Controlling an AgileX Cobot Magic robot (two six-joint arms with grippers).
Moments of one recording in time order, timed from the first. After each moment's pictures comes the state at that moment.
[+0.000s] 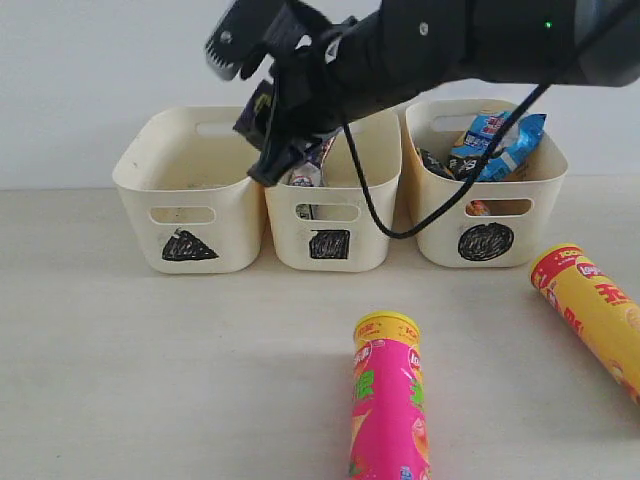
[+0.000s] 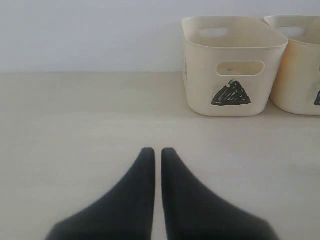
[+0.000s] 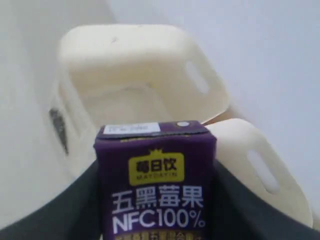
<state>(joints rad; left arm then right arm) -0.01 0.00 0.00 0.01 0.28 -0.02 0.65 1.81 -1.49 0.13 0.24 -0.69</state>
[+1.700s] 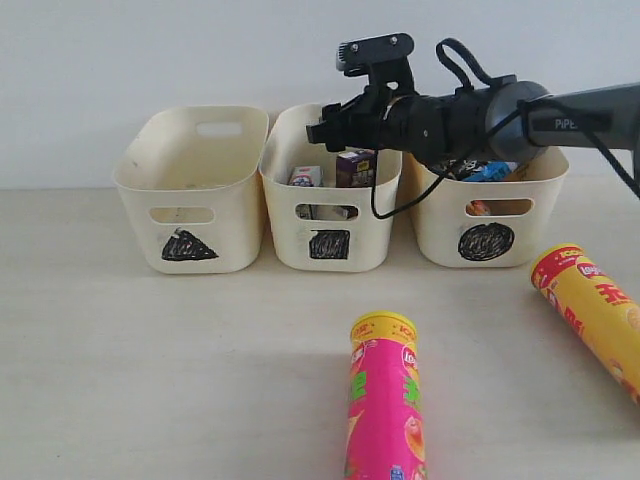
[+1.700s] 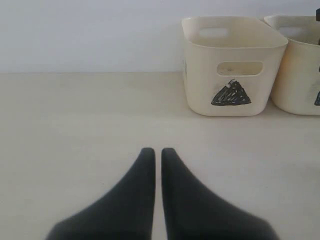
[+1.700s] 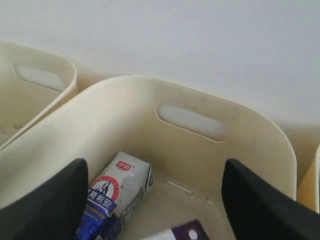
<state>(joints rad) -0.01 0.00 0.00 0.01 0.28 -0.02 0.42 2.25 -1.75 0.05 -0.10 -0.05</state>
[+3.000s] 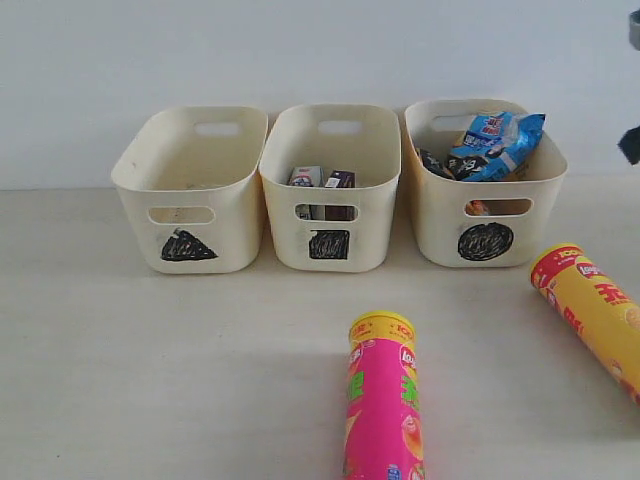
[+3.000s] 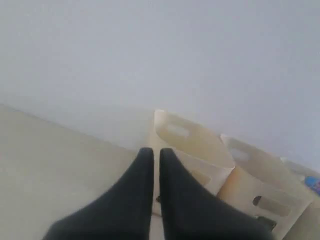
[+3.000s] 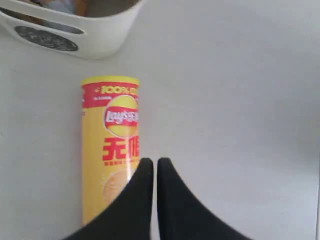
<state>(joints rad) -0.01 0.00 0.00 -0.22 0.00 -0.18 0.00 1.50 -1.29 -0.12 0.91 -0.19</state>
